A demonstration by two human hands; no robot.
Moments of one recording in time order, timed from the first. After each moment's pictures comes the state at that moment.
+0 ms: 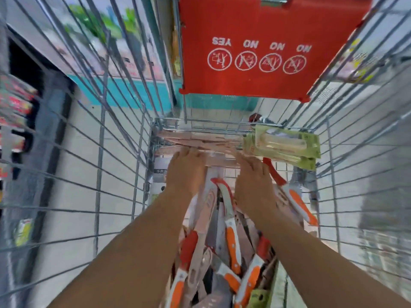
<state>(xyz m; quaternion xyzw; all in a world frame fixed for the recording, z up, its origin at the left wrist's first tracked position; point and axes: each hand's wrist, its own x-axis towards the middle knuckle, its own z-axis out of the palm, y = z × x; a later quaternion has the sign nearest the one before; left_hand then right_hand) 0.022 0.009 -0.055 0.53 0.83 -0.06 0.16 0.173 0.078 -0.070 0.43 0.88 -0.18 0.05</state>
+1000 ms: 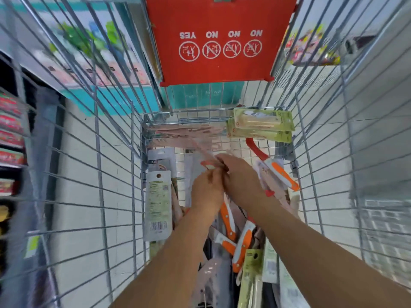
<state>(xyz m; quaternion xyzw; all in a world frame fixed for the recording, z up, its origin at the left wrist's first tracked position) 0.123 -0.020 -0.012 0.21 0.82 0.33 0.43 0.185 0.042 -0.014 0.40 0.84 -0.37 -0.06</state>
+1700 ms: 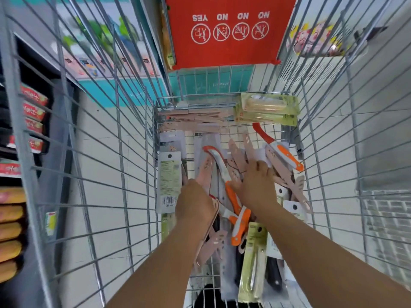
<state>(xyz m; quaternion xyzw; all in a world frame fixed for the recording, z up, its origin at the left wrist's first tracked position) 0.127 -0.102 -0.023 0.22 0.90 0.07 0.37 0.229 -0.009 -0.033 0.53 0.82 -0.18 0.15</state>
